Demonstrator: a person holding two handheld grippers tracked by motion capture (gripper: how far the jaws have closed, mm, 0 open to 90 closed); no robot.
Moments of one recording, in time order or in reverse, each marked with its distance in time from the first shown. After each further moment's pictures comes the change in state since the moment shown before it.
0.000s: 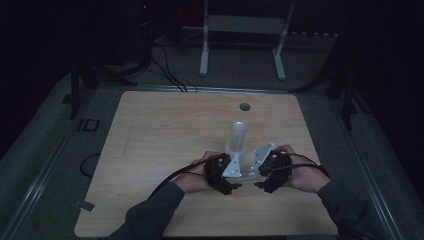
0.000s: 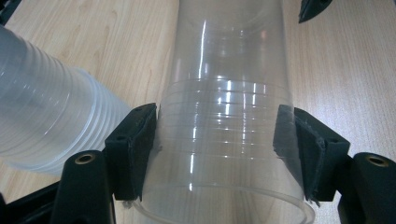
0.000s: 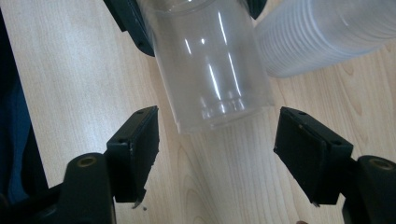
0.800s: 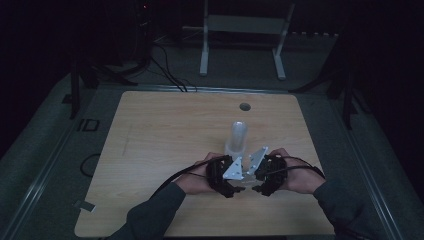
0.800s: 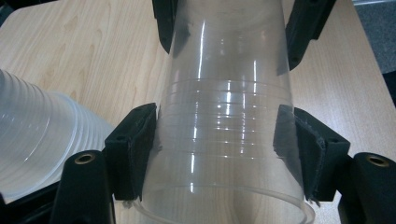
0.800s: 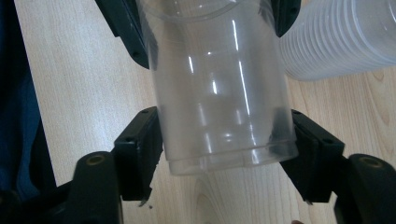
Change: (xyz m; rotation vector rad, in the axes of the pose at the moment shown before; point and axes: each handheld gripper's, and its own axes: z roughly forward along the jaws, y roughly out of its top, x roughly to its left) left arm -0.005 0.006 -0.002 -0.053 -0.049 0.022; right arm 0.006 0.004 0.013 0.030 0.047 -0.040
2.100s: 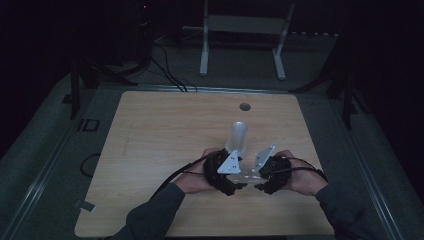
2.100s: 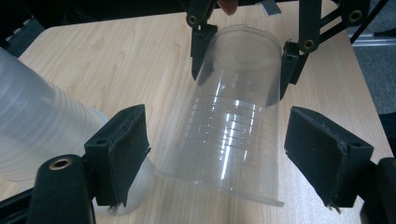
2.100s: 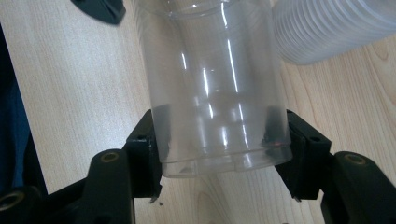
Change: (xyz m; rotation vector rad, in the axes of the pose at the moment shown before) left arm 0.005 0.003 -0.014 -0.101 0.047 -0.076; right arm -0.006 -0.019 0.008 -0.032 -0.001 0.082
